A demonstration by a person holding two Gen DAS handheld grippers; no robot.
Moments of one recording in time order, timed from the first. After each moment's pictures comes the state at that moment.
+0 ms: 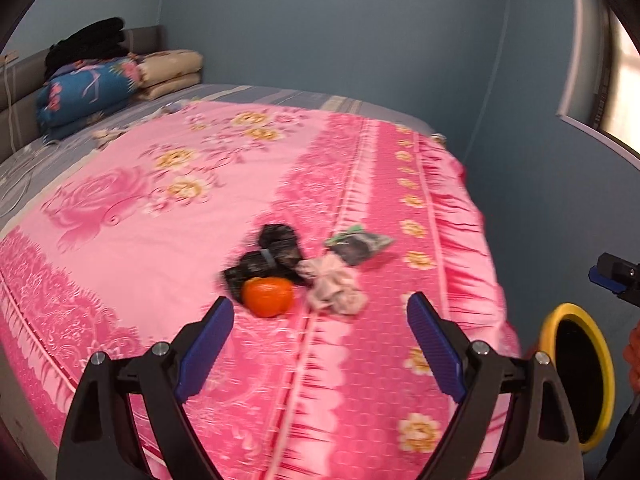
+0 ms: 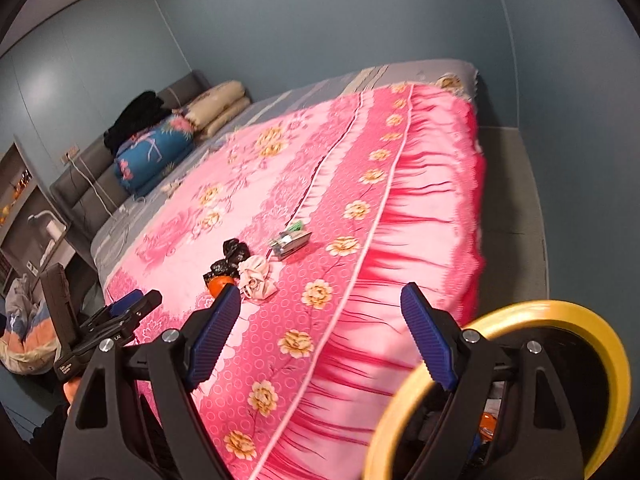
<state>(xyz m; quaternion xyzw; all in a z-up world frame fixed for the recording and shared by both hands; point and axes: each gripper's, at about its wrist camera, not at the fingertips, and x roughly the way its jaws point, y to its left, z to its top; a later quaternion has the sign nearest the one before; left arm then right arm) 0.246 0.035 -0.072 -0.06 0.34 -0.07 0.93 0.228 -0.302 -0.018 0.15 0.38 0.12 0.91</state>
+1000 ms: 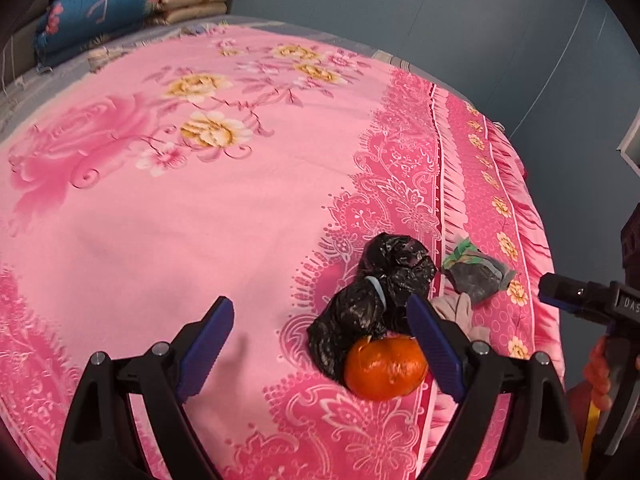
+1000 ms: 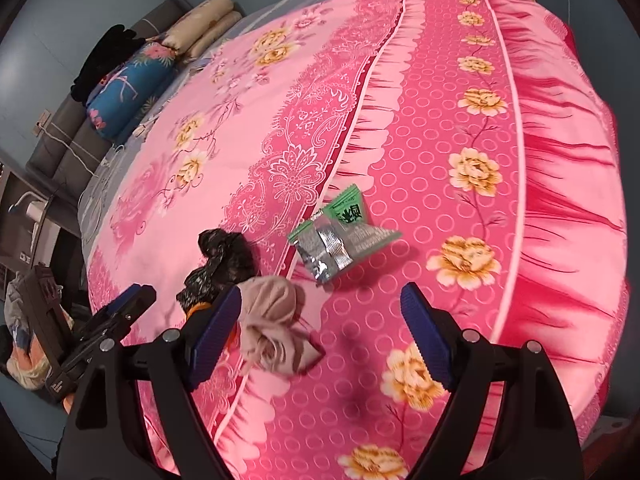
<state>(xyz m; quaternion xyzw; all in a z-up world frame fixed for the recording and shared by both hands) 0.401 0.124 -0.158 -0.13 0.44 -0.07 0.88 0.439 -0.171 -0.134 0.16 0.52 0.13 0.83</state>
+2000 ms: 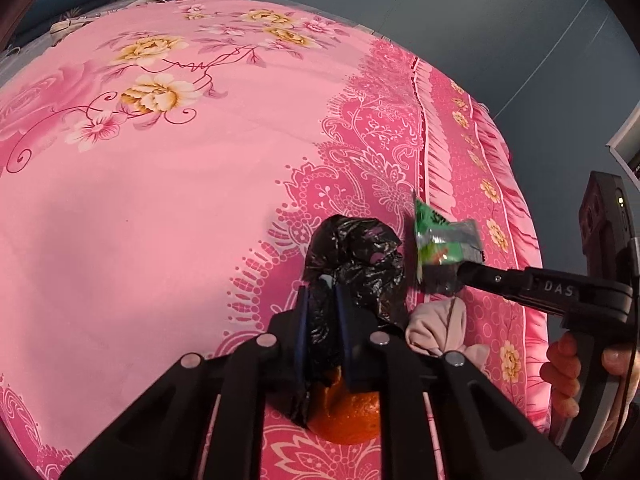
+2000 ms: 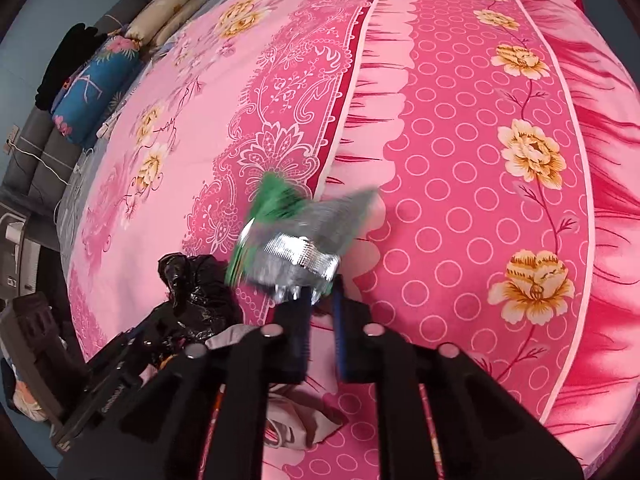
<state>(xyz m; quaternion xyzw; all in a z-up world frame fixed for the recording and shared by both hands) 0.435 0.102 -0.191 -0.16 0.47 -0.12 0.86 0.491 -0.137 -0.185 0.16 0.56 0.09 0.81</state>
